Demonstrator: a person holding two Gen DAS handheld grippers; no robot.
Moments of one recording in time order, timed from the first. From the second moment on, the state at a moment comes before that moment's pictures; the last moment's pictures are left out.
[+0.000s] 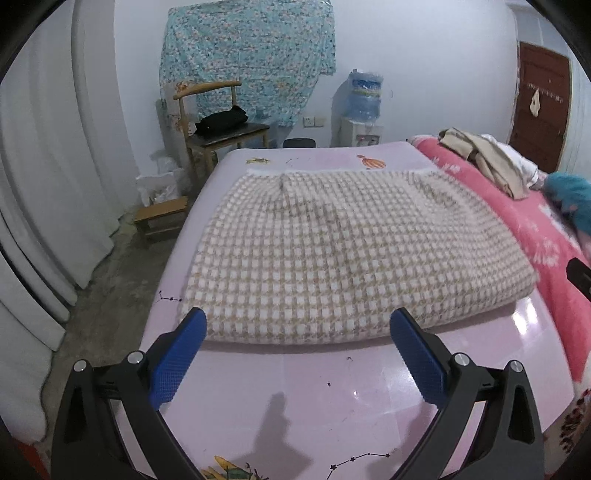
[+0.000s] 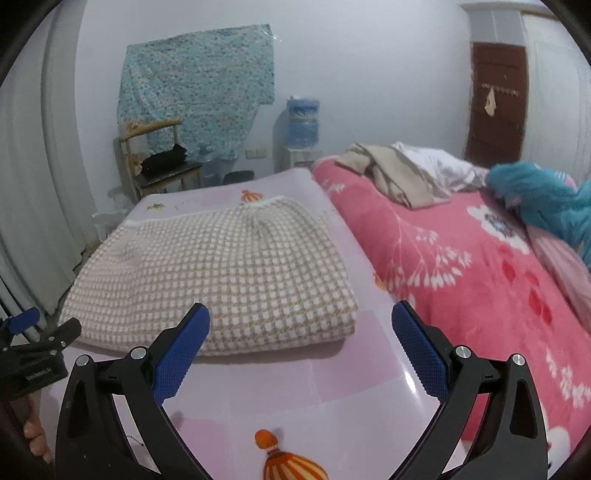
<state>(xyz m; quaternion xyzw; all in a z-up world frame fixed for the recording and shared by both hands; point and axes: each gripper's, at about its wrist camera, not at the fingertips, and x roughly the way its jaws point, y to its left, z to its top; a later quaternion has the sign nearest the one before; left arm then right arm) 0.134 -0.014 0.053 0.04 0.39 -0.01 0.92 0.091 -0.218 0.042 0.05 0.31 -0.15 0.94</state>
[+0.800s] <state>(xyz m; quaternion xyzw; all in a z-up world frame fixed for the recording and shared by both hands) 0.154 -0.041 0.034 0.08 0.45 0.05 0.89 0.121 -0.180 0.003 0.06 0.42 -0.07 0.90</state>
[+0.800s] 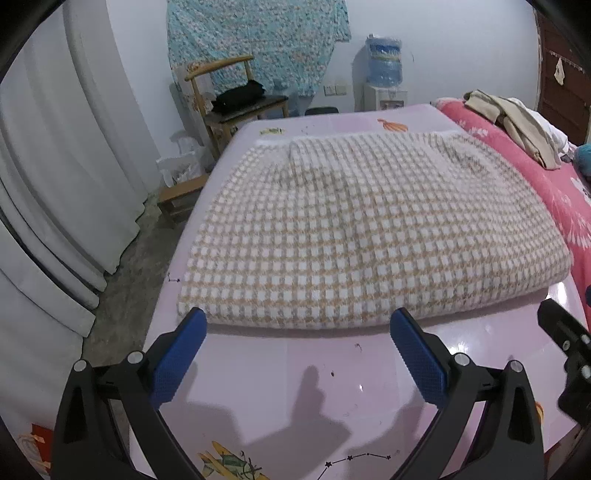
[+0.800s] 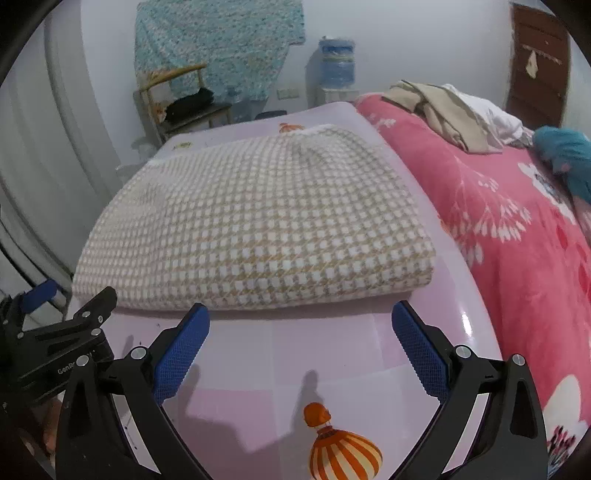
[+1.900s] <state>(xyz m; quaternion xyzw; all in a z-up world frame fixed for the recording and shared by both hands) 0.157 -0.034 0.026 0.05 0.47 0.05 0.88 0.124 -0.169 0.001 0.03 0.44 -0.07 0.90</state>
